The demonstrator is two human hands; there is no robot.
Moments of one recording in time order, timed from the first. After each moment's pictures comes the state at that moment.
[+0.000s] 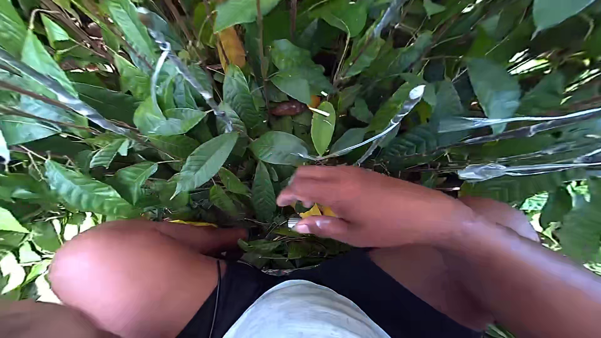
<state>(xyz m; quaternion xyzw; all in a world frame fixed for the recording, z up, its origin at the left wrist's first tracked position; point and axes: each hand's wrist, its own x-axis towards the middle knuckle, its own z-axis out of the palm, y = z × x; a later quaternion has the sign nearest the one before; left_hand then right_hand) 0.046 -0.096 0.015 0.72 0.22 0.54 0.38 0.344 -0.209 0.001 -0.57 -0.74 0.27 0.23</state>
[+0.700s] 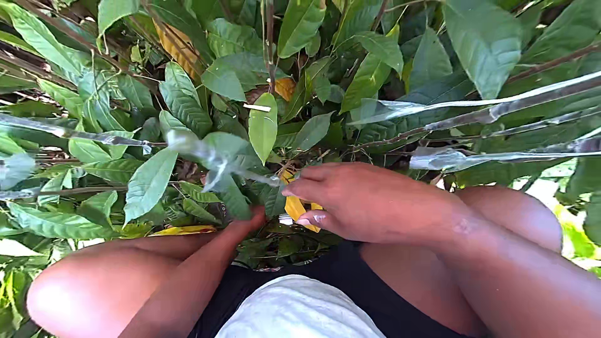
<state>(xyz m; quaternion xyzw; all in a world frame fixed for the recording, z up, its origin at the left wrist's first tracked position) 0.187 -0.082 -0.242 0.85 0.27 -0.38 0.25 0.398 -0.253 -0.036 -0.65 -0.72 0.23 0.11</state>
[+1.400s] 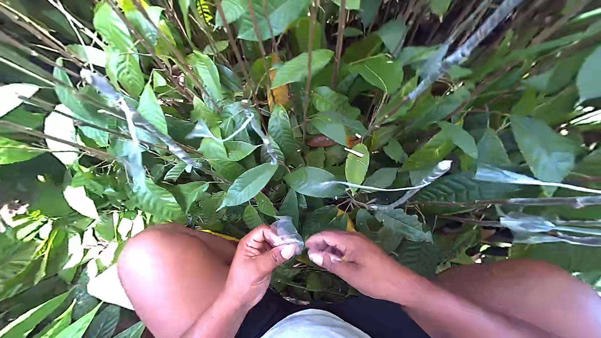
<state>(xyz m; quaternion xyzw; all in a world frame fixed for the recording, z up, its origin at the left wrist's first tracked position) 0.110 -0.114 -0.093 0.50 0.18 0.34 0.77 0.315 -0.227 -0.073 -0.59 -0.55 0.45 0.37</state>
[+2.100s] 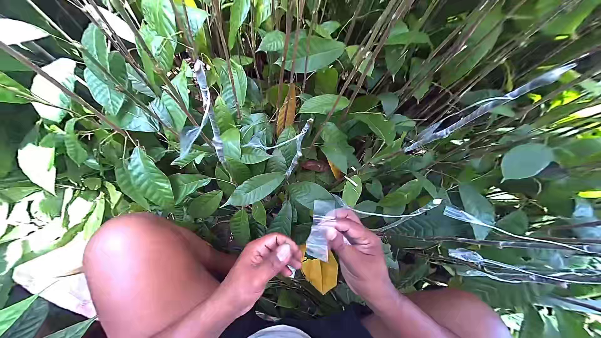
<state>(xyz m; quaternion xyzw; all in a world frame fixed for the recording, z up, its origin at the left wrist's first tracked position) 0.113 -0.120 -0.083 0.54 0.14 0.29 0.78 0.309 -0.204 -0.062 -0.50 -0.49 0.29 0.66</state>
